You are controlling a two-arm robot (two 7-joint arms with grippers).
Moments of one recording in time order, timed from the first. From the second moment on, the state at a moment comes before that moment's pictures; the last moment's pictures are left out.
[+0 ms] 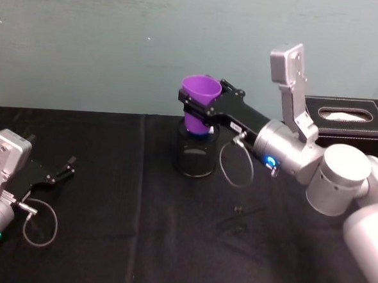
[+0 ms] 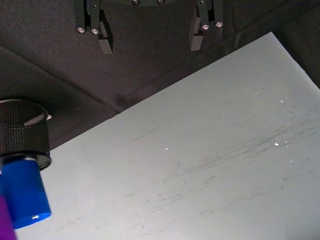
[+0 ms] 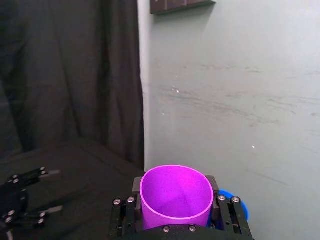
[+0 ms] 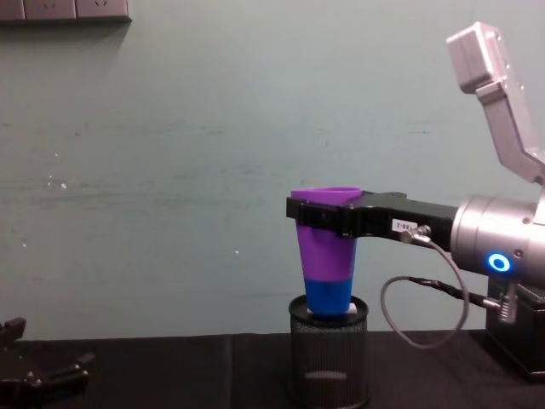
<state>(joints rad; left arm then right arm) -0.20 0.60 0.45 -1.41 -0.25 -0.12 0.03 0.57 0.24 -0.42 -1.18 0.39 -0.03 0.50</state>
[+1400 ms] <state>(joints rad) -0.20 0.60 0.45 -1.41 -0.25 -0.12 0.03 0.21 0.26 -0.39 -1.26 0.29 -0.26 0.41</state>
